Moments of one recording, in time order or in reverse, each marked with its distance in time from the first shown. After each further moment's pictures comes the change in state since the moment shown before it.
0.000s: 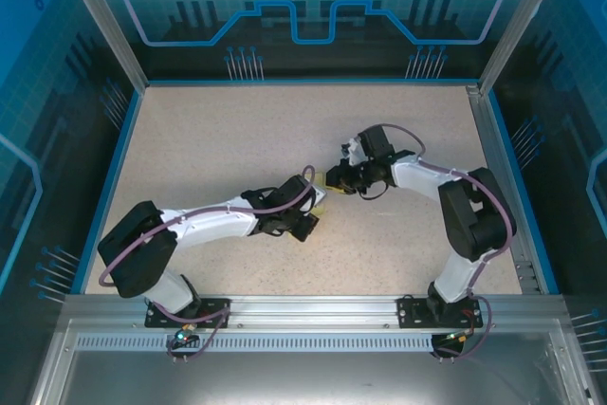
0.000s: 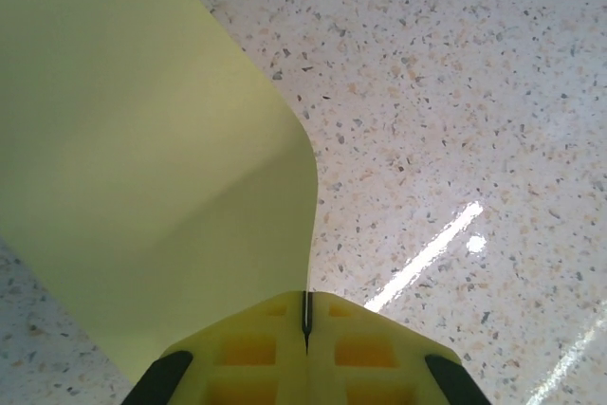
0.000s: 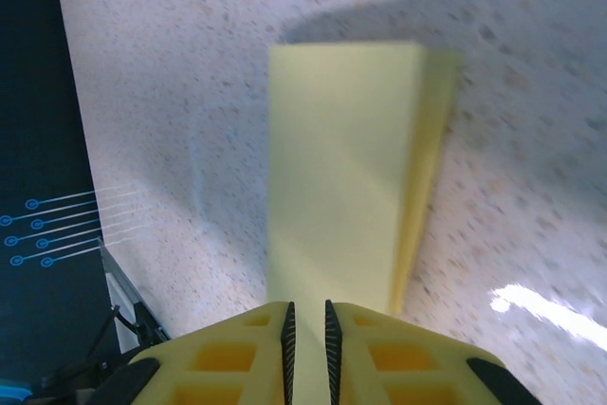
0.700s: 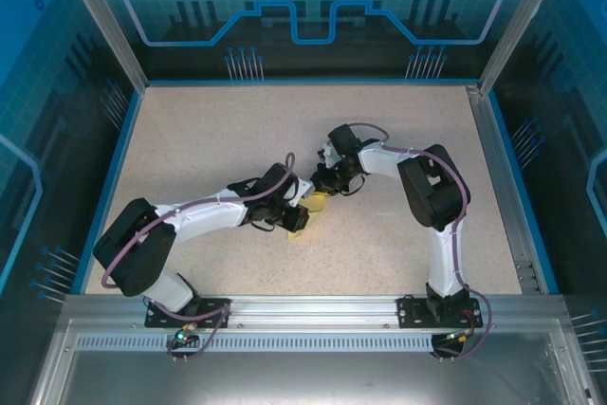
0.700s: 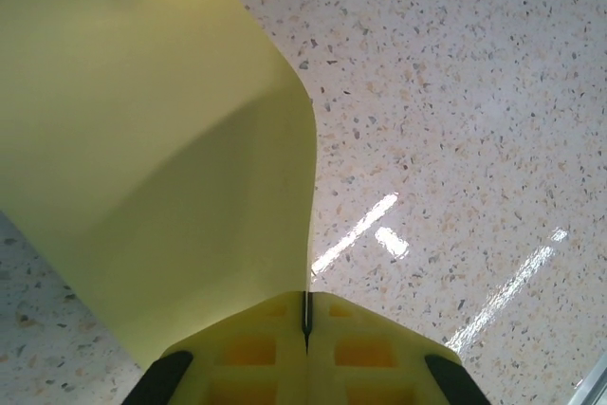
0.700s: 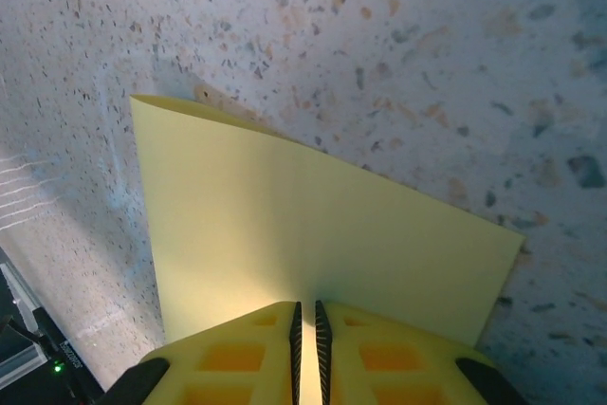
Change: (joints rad) left arm 0.151 -0.008 -0.038 0.030 0.217 -0.027; right arm 0.079 0.317 0.278 -0.195 0.075 -0.135
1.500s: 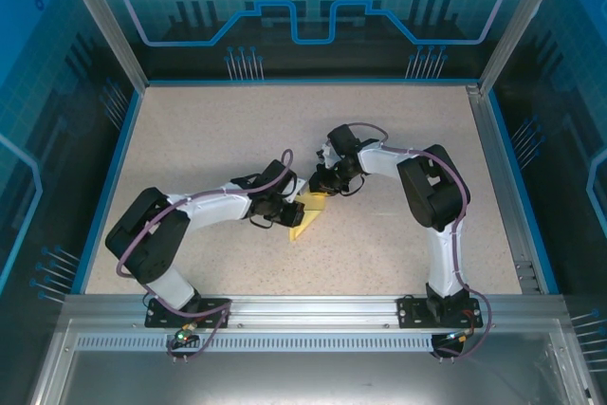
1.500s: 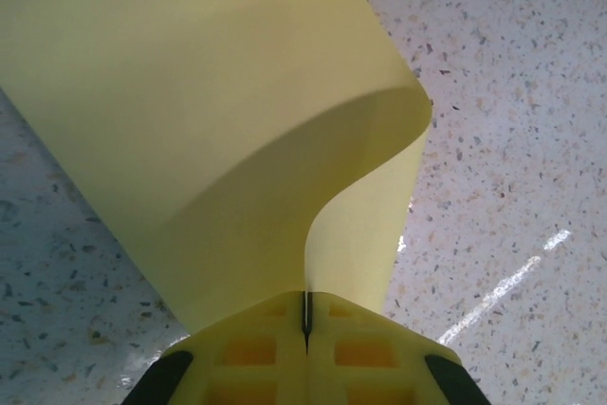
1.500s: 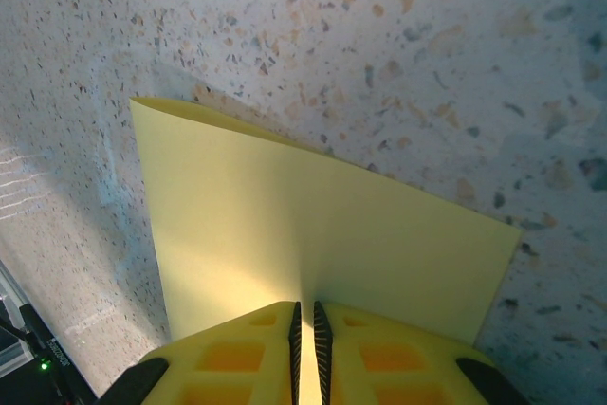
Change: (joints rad) left arm 0.050 0.095 0.026 -0.007 -0.029 -0.022; right arm 0.004 0.000 0.001 -0.002 0.009 -0.021
